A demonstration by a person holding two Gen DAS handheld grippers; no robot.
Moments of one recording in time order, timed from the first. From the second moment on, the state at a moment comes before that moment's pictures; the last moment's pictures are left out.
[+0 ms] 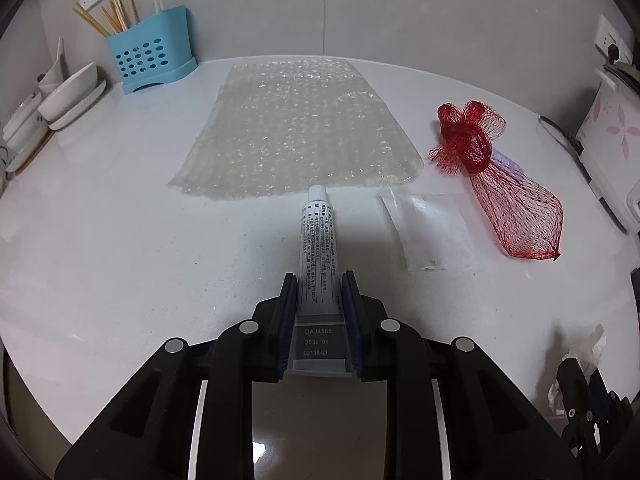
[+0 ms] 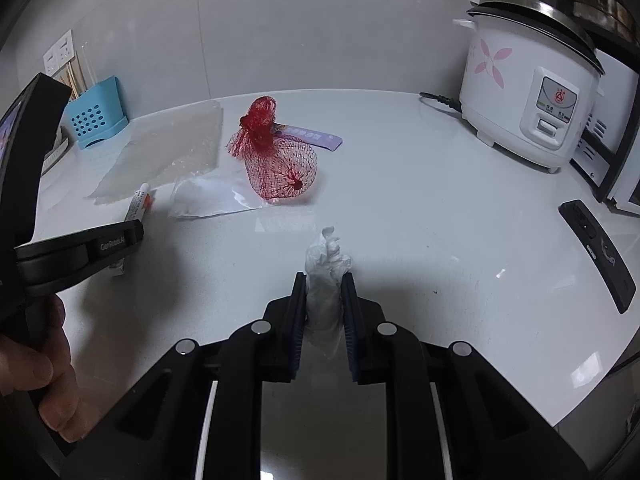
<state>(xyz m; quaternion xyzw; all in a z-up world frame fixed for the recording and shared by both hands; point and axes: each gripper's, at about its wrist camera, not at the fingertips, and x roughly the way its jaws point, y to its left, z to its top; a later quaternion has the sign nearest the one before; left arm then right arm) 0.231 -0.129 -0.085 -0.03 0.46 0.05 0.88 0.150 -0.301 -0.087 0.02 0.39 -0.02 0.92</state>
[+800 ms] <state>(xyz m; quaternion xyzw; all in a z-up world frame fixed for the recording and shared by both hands) 0.076 -0.095 -0.024 -0.03 0.39 -0.01 0.92 0.051 -0.284 -0.029 0.01 0.33 0.00 0.94</state>
